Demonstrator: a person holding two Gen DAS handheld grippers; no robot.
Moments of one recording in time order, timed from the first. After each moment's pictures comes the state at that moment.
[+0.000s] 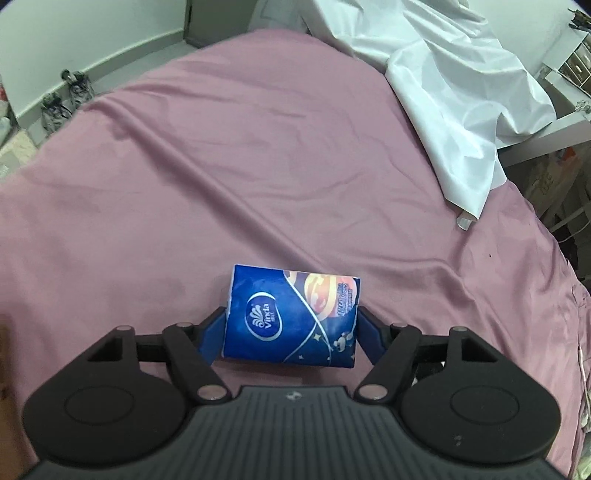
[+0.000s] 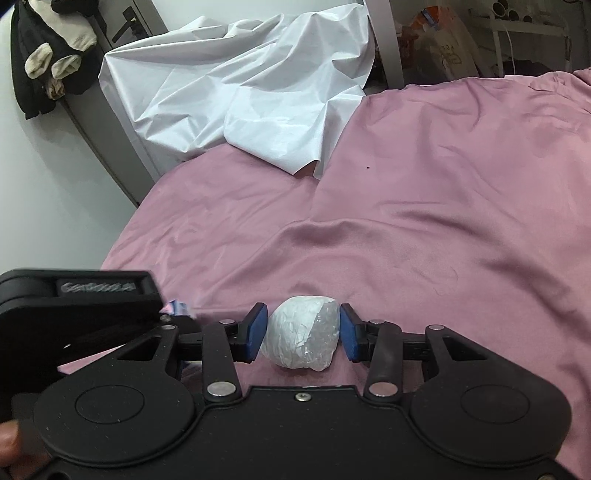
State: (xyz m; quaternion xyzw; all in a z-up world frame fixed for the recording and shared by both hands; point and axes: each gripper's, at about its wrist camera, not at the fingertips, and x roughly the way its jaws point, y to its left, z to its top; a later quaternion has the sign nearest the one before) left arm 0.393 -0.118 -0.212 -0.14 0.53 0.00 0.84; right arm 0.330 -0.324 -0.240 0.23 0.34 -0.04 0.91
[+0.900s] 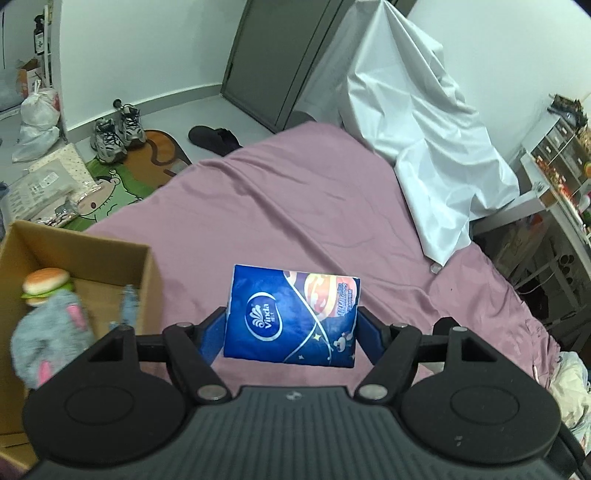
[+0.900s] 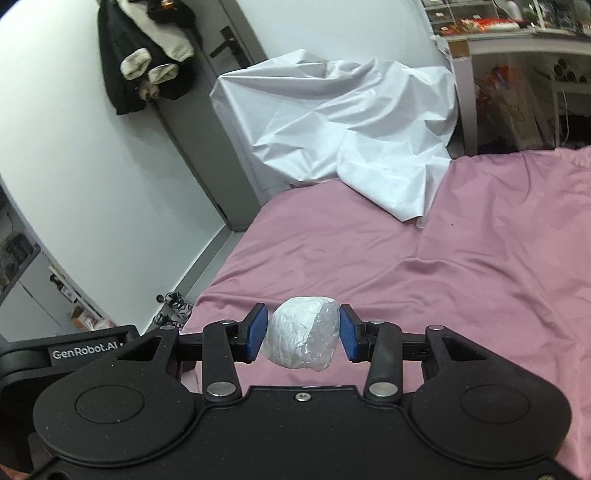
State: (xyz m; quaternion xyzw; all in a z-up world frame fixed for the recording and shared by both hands) left arm 0.271 -0.026 -0.103 -0.20 0.44 0.02 0.88; right arm 0.255 -0.271 -0.125 0.20 0.30 0.07 0.93
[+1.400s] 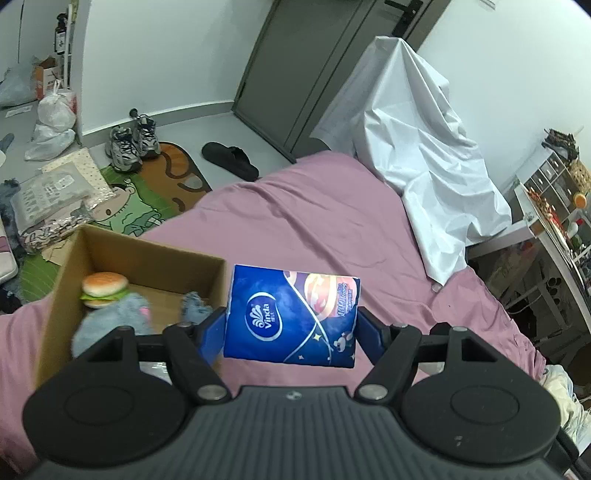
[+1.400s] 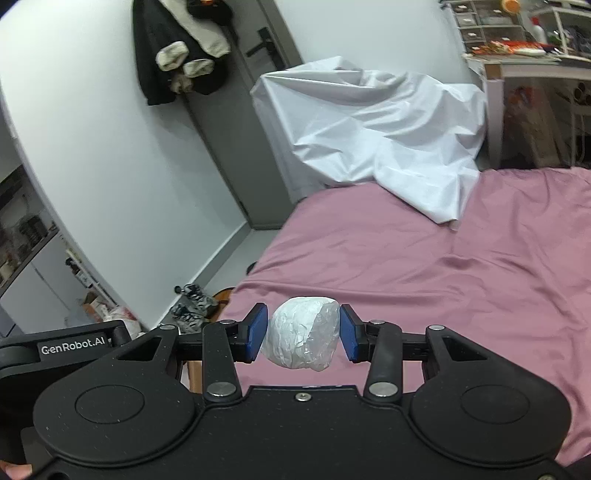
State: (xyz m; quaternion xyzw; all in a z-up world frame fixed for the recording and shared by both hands) left arm 0.227 0.034 -0.081 -0.23 0.41 0.03 0.88; right arm 0.219 -0.220 -0.100 0.17 0.28 0.09 0.94
